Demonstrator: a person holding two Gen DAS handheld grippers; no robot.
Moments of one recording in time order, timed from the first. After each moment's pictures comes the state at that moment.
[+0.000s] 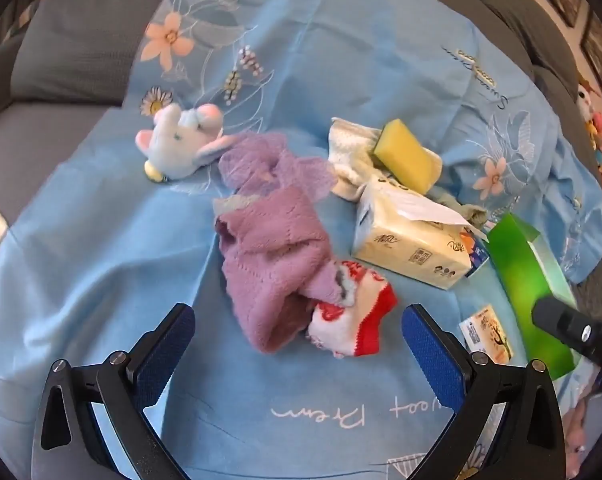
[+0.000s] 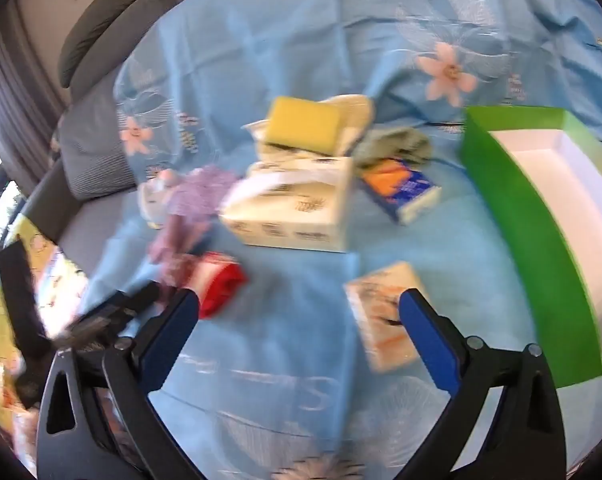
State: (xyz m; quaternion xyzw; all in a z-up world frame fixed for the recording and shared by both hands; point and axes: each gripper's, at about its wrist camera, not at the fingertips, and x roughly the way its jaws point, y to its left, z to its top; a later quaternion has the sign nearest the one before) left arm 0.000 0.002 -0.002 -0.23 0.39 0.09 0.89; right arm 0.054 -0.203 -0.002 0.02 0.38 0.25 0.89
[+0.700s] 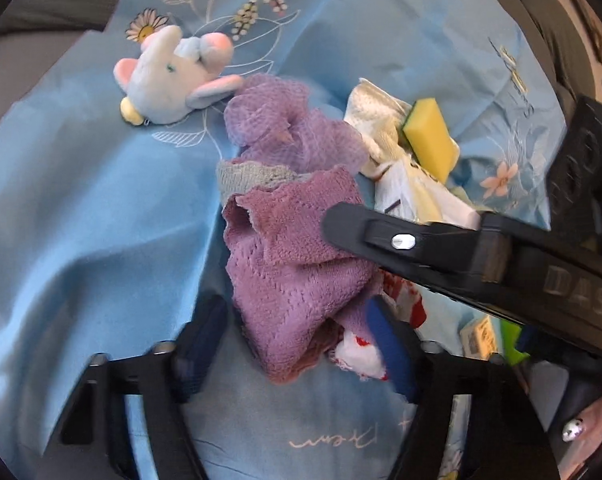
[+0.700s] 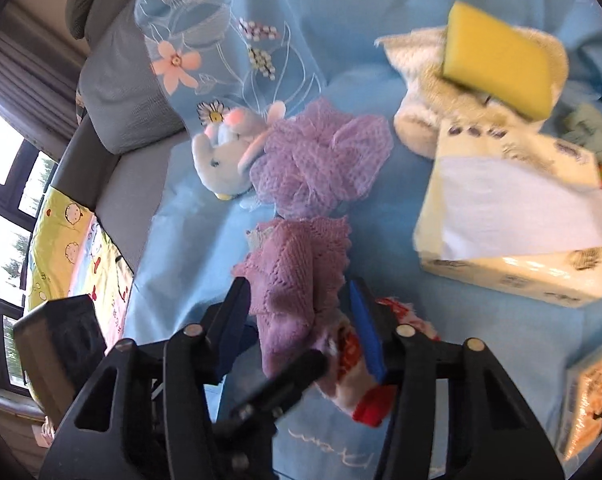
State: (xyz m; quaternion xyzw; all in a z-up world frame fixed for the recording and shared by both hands) left arm 0.032 0.046 -0.039 -0.30 0.47 0.03 0.83; right arm 0.119 -0.034 -0.042 0.02 0.52 0.34 0.78
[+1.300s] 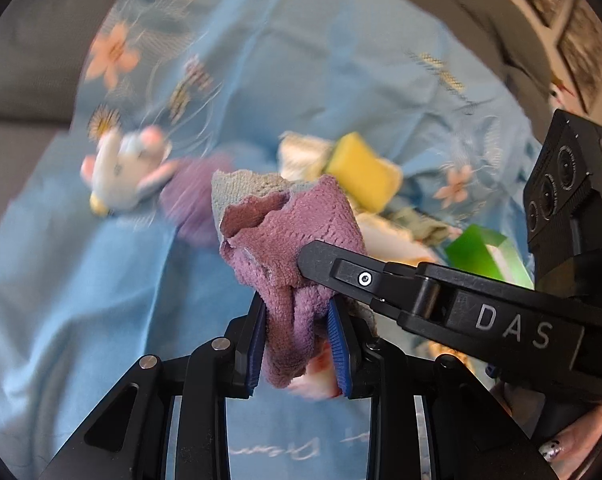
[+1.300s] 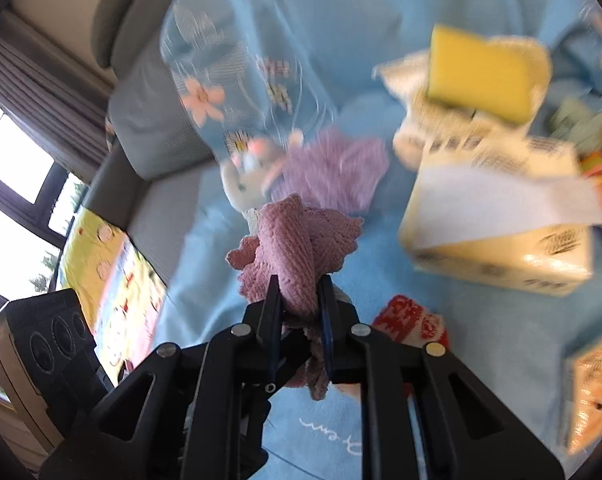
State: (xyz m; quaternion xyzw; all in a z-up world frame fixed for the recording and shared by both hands) left arm 0.043 0.005 0.034 -0.20 0.37 0.00 0.90; right arm 0.103 -0.080 -0.013 0.08 0.46 0.38 0.80
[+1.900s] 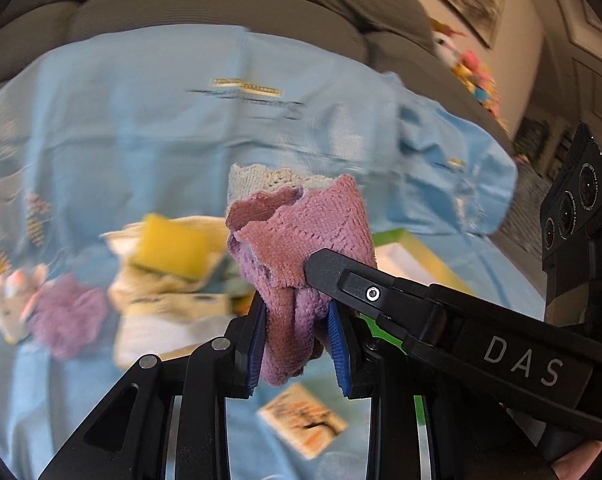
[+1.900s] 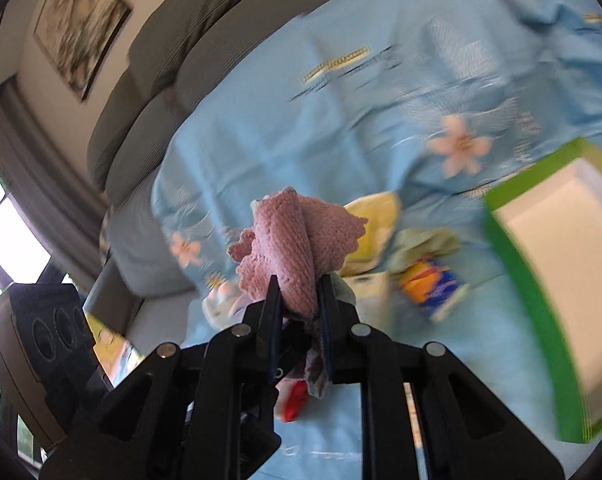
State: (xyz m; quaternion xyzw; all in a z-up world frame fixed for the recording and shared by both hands) left arm 0.091 -0.145 0.117 -0.10 0.32 -0.14 0.93; right arm 0.097 -0.240 0.075 0.18 0.31 0.28 0.89
